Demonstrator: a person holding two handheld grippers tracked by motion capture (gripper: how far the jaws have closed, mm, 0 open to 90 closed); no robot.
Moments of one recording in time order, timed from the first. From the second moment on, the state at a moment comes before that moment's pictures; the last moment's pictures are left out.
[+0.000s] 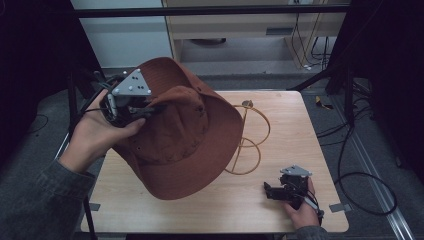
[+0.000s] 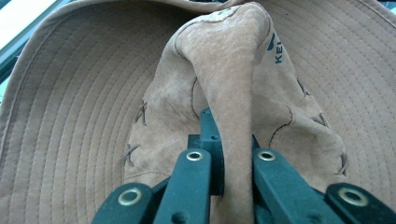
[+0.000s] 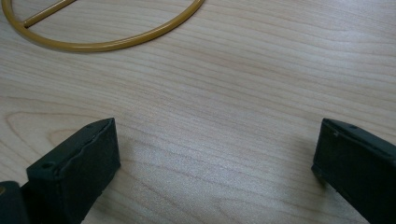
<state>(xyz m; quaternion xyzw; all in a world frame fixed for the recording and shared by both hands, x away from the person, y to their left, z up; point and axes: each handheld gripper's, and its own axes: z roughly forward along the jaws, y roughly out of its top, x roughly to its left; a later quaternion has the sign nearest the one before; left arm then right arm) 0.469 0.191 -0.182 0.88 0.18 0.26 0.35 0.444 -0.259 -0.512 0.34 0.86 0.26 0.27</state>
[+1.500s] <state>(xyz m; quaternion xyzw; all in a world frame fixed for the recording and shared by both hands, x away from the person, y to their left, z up) 0.560 0.035 -0.200 0.90 0.15 0.21 0.34 0.444 -0.259 -0.512 0.34 0.86 0.26 0.27</state>
